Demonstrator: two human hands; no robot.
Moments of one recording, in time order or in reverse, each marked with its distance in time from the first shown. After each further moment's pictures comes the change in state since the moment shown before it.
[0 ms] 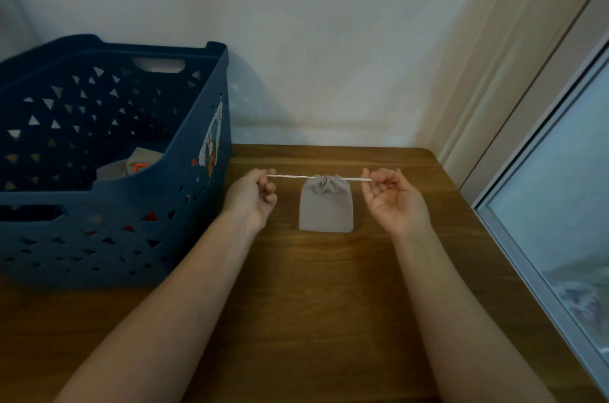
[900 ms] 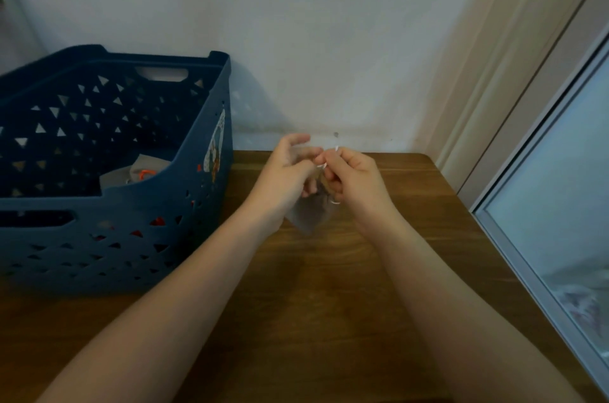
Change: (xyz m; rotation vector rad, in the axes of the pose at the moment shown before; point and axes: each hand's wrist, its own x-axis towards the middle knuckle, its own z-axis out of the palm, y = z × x) left_hand -0.049 0.021 0.030 0.609 -0.427 0.430; right_hand -0.034 0.045 0.056 -1.378 -0.250 -0.389
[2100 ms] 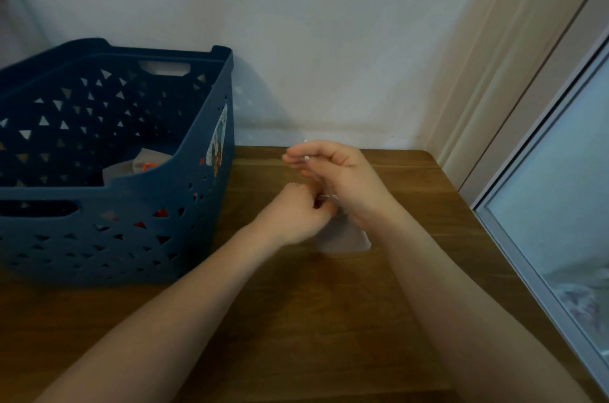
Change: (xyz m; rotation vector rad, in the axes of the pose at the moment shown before) left_hand -0.006 -0.037 0.003 0.756 -0.263 0.165; right_hand 0.004 0.001 0.007 0.053 -0.310 -0.132
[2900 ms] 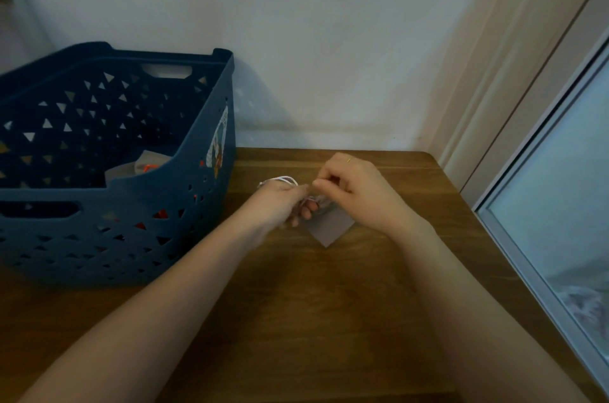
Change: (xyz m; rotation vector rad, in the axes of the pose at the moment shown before) left_hand -0.008 -0.006 -0.019 -0.499 0.007 -0.392; right_hand -0.010 0.006 -0.027 -0.880 -0.071 -0.200
